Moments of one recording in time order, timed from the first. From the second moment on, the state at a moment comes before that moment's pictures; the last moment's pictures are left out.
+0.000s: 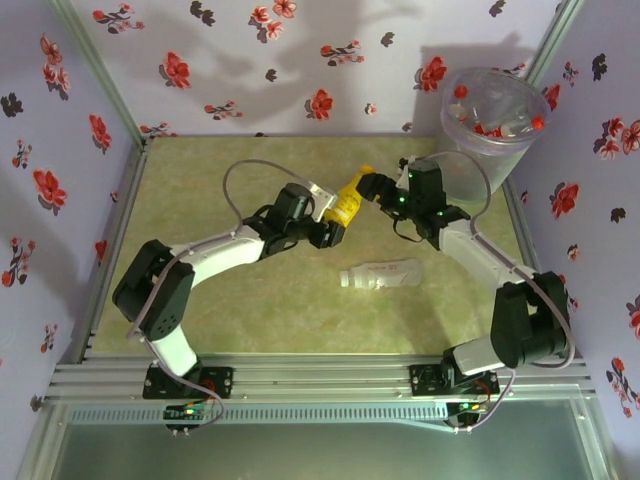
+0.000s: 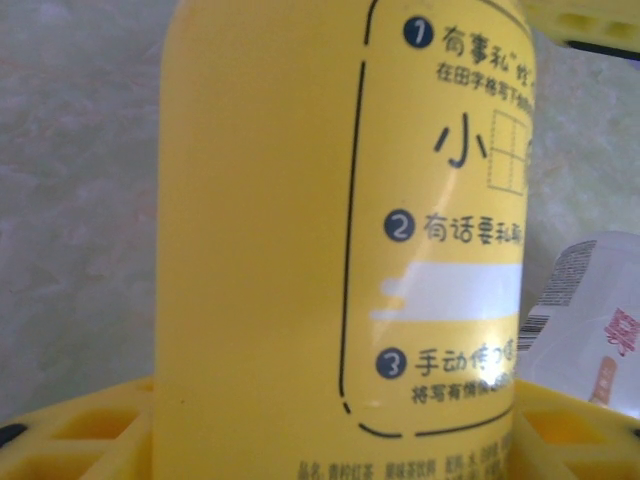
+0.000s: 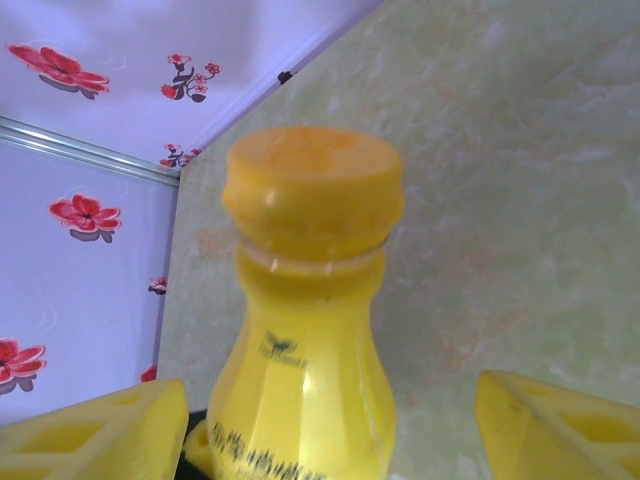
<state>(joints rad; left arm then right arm) -0.75 1.70 1.10 -0.02 0.19 -0.15 0.33 1.45 1.01 -0.07 -0.37 0.81</state>
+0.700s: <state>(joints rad) -0.76 1.67 1.08 0.01 0.20 -0.19 0.36 1.57 1.09 -0.02 -0.40 0.80</state>
